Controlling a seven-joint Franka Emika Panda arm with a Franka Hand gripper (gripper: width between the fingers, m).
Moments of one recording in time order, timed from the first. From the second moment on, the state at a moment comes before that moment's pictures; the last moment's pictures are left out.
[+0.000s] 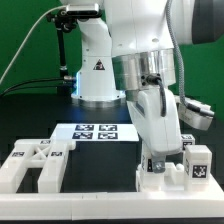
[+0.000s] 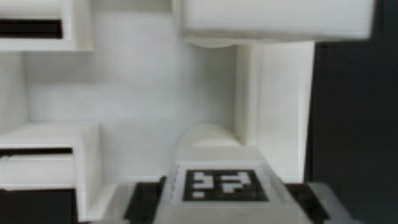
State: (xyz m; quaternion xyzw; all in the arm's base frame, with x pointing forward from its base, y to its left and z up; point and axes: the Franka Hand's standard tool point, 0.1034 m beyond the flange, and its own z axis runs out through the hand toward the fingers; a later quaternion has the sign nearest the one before) arm 0.642 0.058 0.060 -0.74 0.67 -0.01 0.09
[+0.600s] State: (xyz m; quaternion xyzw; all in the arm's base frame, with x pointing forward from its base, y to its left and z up) arm 0.640 0.050 0.066 -0.94 0.32 0.00 0.07
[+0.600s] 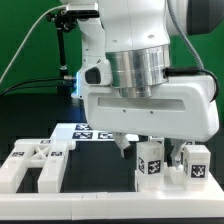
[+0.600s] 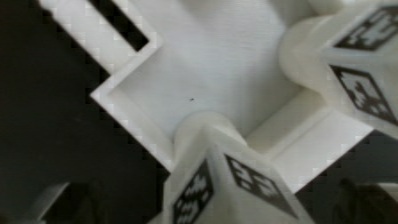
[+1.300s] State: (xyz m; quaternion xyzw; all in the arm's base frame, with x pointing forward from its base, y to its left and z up) arm 0.645 0.048 0.070 -1.00 0.04 -0.04 0.04
